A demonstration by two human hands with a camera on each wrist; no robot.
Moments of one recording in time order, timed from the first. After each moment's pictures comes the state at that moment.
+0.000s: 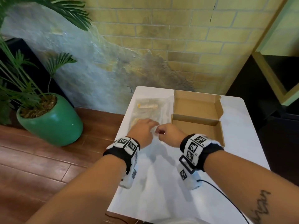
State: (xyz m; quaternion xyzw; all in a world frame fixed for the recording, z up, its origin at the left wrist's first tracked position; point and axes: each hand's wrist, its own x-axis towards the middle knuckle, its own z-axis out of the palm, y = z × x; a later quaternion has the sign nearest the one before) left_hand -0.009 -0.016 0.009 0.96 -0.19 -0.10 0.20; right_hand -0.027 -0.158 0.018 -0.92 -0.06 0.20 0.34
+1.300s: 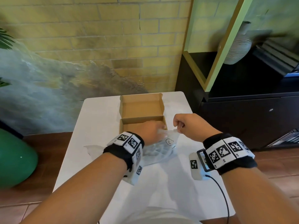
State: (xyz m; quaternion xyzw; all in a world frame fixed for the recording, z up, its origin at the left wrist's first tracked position) left_hand -0.050 -0.203 0.056 0.89 -0.35 -0.24 0.17; right_hand -0.123 -0.365 0.077 -0.97 0.03 0.05 0.23
